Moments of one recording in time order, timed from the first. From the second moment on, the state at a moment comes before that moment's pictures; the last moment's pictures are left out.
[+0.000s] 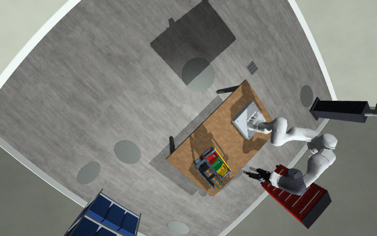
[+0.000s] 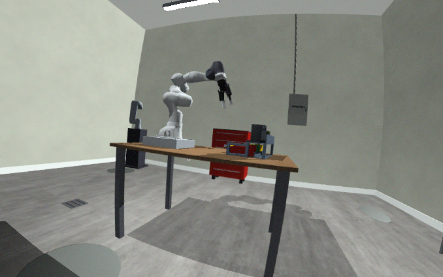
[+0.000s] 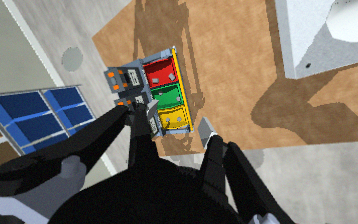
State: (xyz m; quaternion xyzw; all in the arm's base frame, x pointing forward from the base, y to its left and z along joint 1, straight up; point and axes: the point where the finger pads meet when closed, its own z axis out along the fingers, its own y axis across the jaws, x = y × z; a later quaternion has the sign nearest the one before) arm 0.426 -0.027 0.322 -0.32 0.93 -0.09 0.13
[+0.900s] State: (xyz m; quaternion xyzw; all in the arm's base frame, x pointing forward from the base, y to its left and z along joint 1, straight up) arm 0.427 -0.029 0.323 -0.14 0.98 -0.08 0.15
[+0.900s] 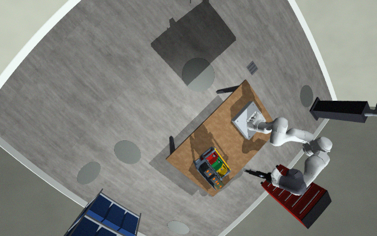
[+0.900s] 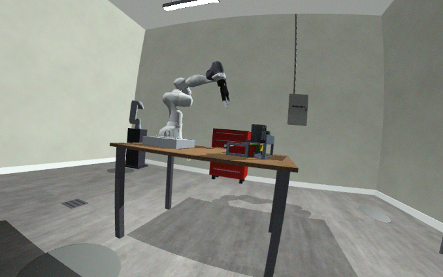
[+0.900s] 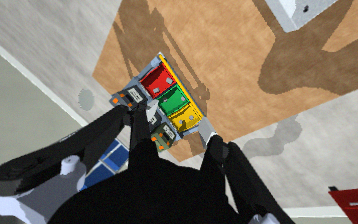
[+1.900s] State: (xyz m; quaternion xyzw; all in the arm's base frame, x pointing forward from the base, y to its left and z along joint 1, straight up) arm 0.427 -0.029 0.323 0.04 0.98 -0.05 0.17
